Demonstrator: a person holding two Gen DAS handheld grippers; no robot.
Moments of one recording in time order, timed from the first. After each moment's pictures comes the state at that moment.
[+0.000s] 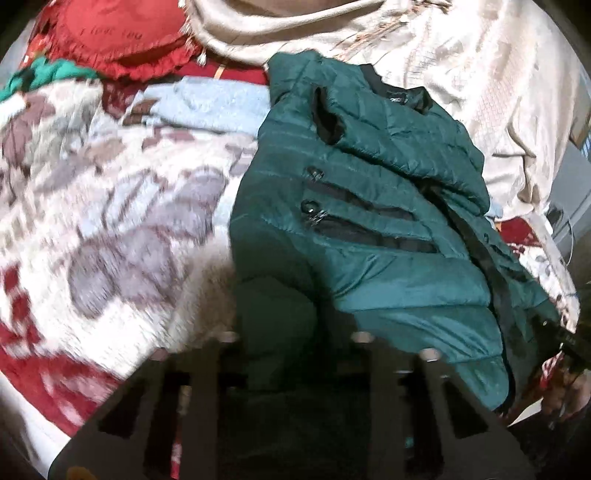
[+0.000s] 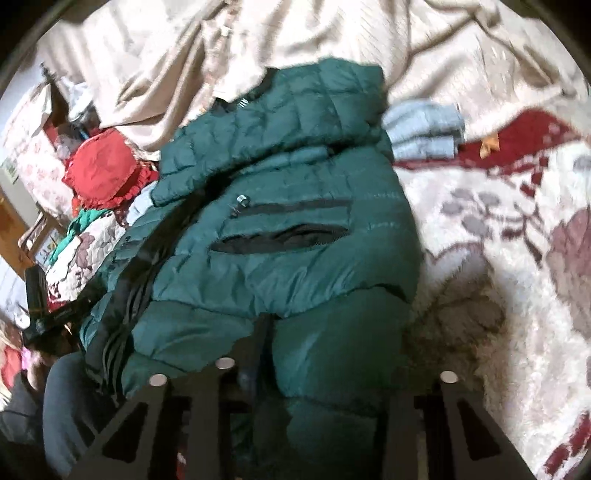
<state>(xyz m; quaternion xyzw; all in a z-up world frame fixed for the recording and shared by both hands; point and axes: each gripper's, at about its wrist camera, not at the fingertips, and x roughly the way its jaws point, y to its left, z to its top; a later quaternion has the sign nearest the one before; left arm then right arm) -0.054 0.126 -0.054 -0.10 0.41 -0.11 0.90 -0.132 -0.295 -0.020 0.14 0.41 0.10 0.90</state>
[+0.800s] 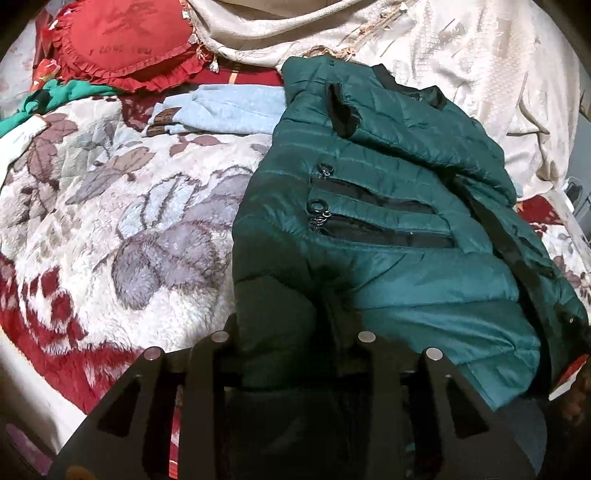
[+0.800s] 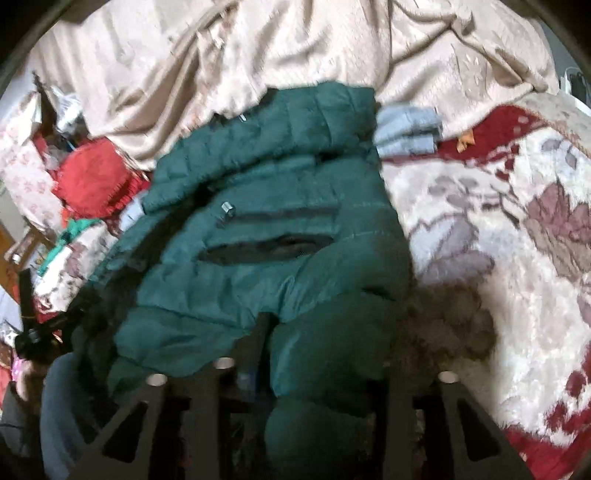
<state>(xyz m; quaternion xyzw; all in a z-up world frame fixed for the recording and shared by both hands) -0.065 0.128 -0.059 -0.05 0.43 -0.06 0.90 -0.152 -0.282 -0.034 0.16 0.44 0.04 0.88</state>
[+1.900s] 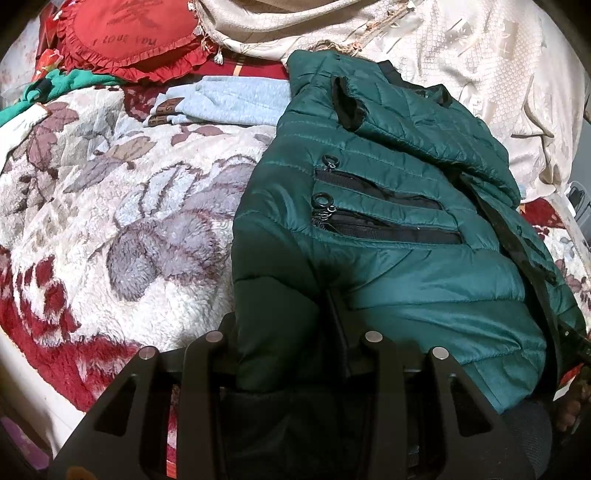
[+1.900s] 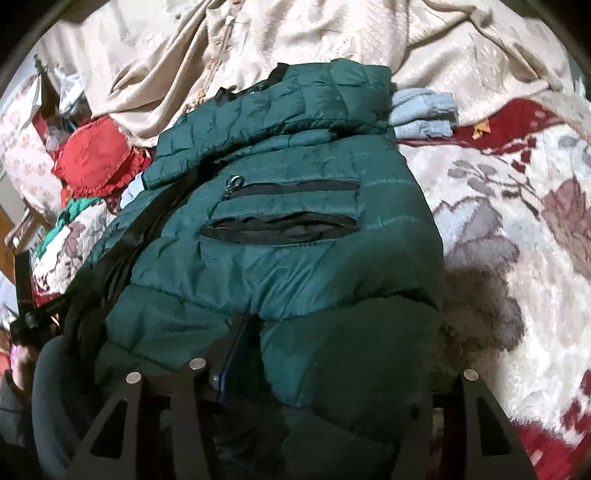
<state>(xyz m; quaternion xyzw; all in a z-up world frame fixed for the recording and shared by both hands) -0.063 0.131 -0.066 -0.07 0.43 -0.06 0.90 -0.150 -0.273 -0.037 0.15 0.44 0.07 0.88</state>
